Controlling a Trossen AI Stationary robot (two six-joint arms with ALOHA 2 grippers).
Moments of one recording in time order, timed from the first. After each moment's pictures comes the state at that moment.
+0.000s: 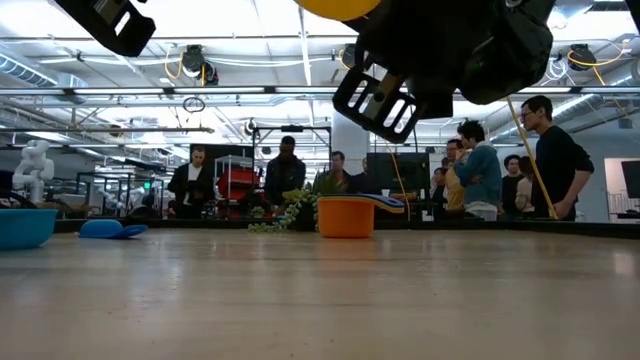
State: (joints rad) left arm -0.52 1.55 0.85 0.44 -0.22 1.25; right arm 0.18 1.97 0.90 1.08 -1.09 1.00
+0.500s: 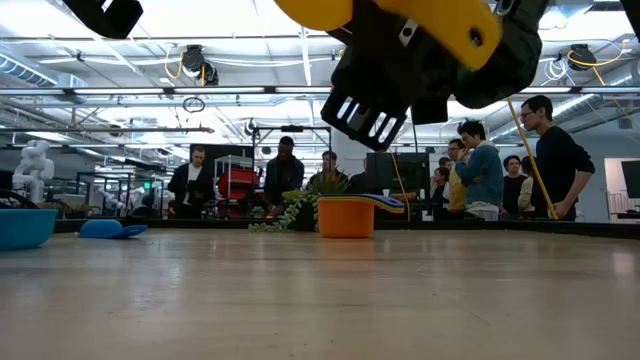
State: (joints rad) left arm -0.57 1.55 0.85 0.47 -0.37 1.20; right arm 0.13 1.97 0.90 1.07 -1.05 0.98
